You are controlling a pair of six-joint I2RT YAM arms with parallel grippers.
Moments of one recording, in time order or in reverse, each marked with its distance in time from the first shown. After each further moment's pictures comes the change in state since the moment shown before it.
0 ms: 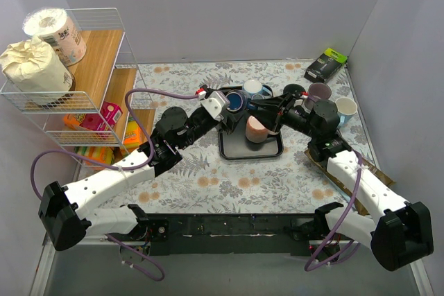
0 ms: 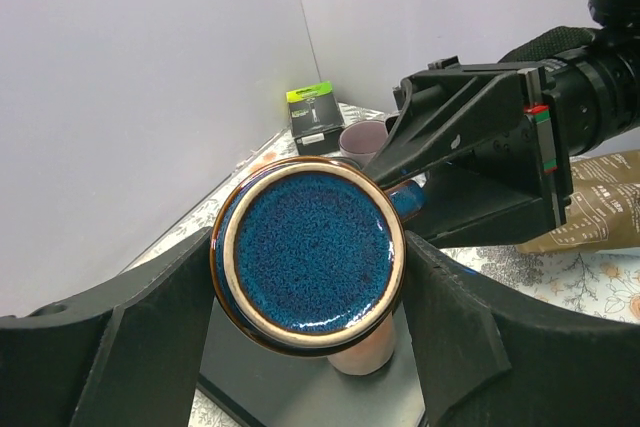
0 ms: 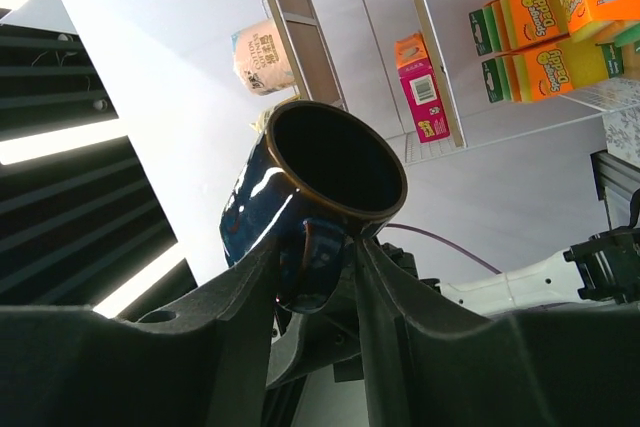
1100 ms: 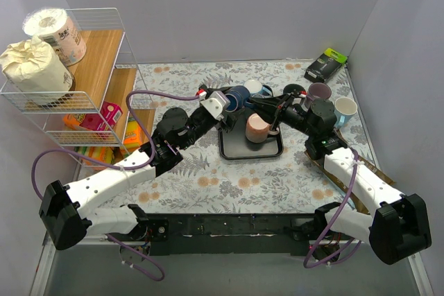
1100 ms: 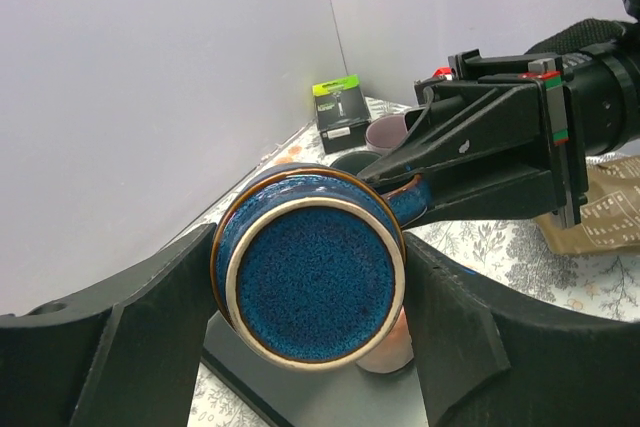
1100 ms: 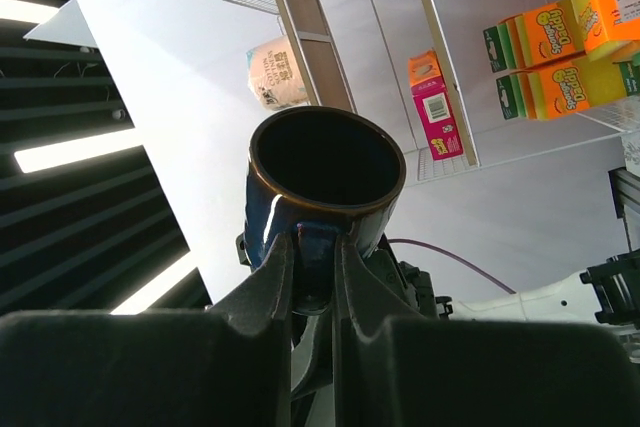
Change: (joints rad) left arm 0.000 0.009 -0.016 0.017 -0.048 0.033; right arm 0.014 0.052 0.000 0.074 0.039 0.030
